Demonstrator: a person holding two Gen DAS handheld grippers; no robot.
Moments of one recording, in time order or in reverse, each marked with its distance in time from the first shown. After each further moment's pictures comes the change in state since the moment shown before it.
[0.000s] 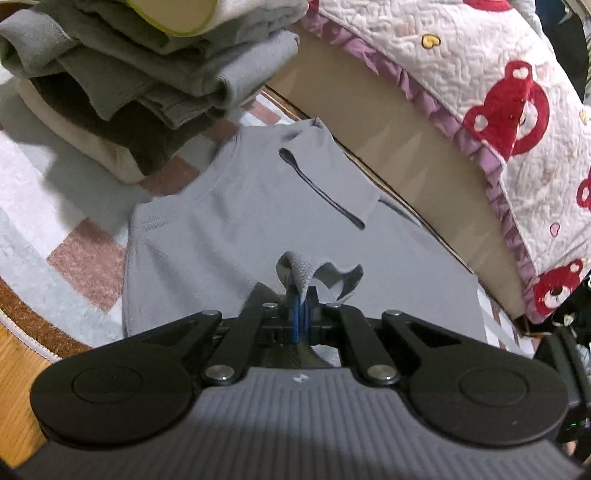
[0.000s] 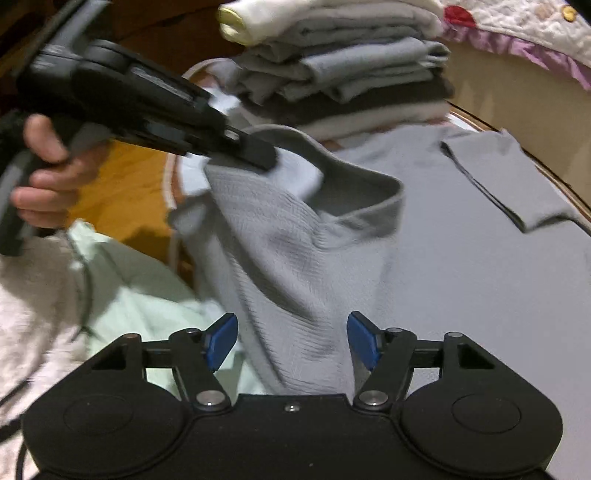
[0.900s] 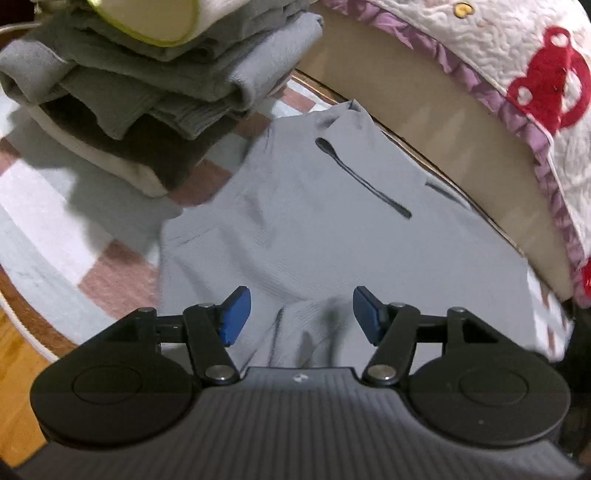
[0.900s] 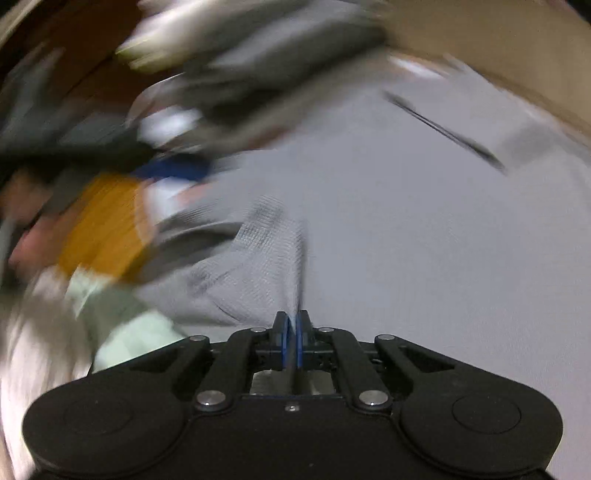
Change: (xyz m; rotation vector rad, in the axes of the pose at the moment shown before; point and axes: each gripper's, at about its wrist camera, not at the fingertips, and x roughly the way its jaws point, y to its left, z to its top) left arm 0.013 -0.004 0.021 0.058 0.112 0.182; right arm 0.012 -0.074 -0.001 0.405 0.084 0.078
